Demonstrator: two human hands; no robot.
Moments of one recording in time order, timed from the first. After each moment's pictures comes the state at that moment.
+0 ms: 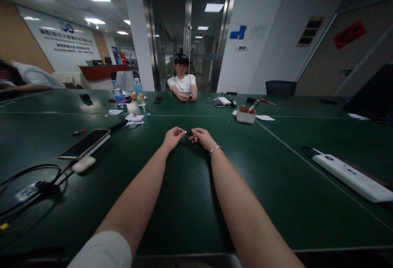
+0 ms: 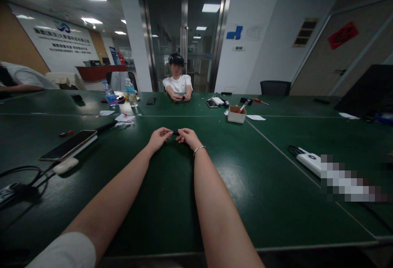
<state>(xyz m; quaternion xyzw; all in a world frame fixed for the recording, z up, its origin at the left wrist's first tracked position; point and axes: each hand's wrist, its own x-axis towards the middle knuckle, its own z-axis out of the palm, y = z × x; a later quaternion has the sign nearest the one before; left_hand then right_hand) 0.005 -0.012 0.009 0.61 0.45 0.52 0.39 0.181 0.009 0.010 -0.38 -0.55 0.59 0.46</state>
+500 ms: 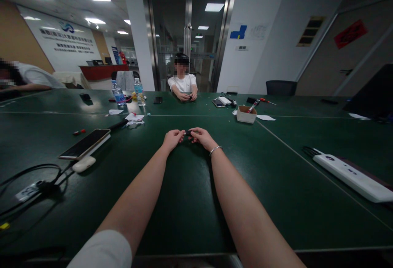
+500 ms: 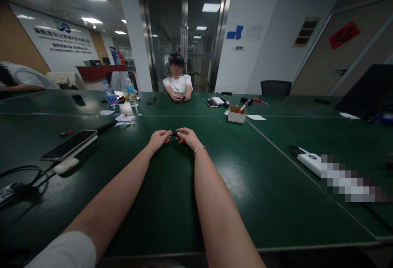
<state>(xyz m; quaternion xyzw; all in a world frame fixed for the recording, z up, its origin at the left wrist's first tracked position) 0.003 -0.007 0.004 0.63 0.52 0.46 0.35 0.182 0.013 0.003 -0.36 -0.56 0.59 0.46</state>
